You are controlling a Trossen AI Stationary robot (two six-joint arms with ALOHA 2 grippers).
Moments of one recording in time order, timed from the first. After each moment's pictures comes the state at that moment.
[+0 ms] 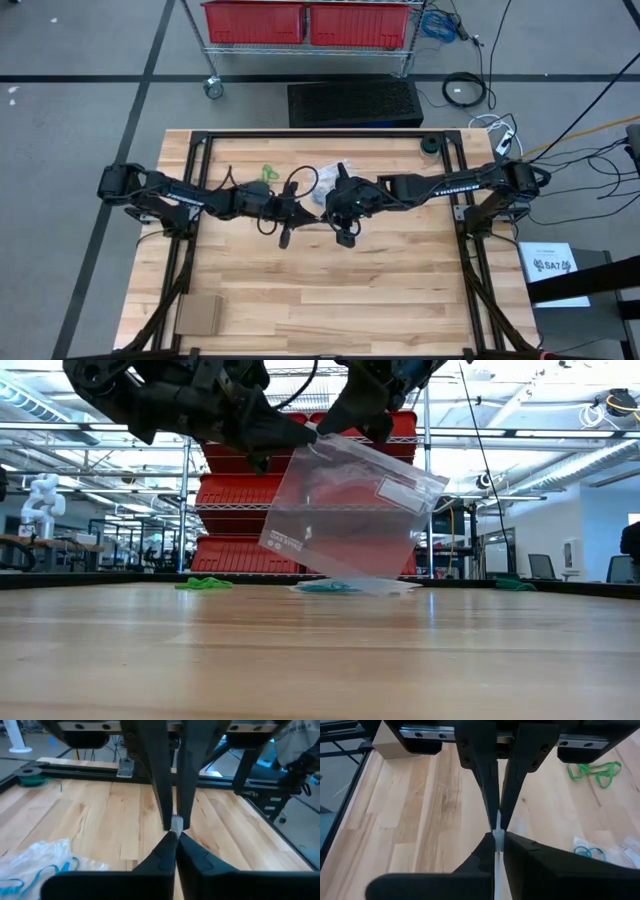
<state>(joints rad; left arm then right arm) 0.04 1.41 0.60 0.62 0.19 -0.07 0.03 1.61 1.26 -0.34 -0.05 0.14</state>
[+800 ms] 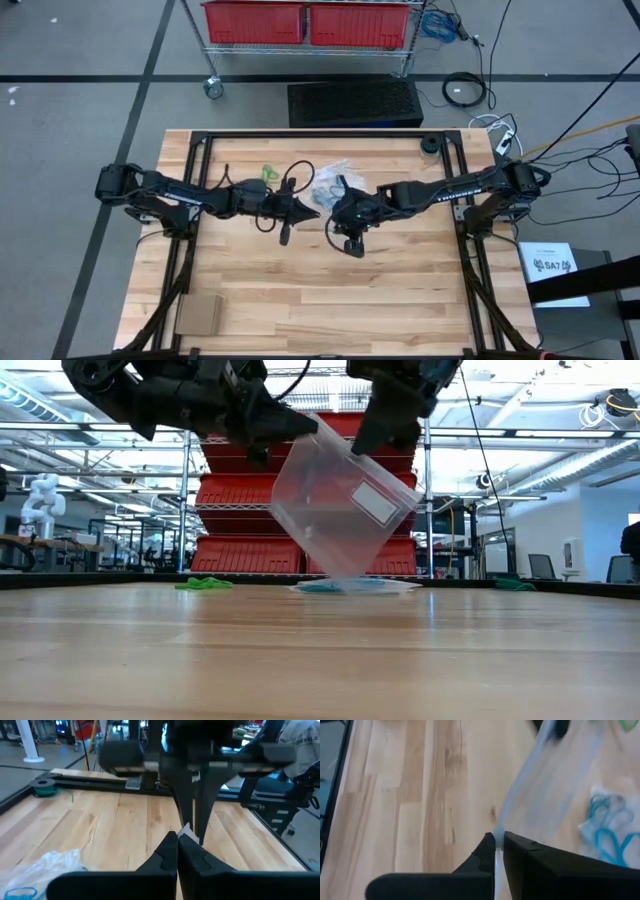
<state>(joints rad) 0.05 1.39 0.60 0.65 0.16 -0.09 0.10 1.60 1.26 -0.52 -0.02 0.23</state>
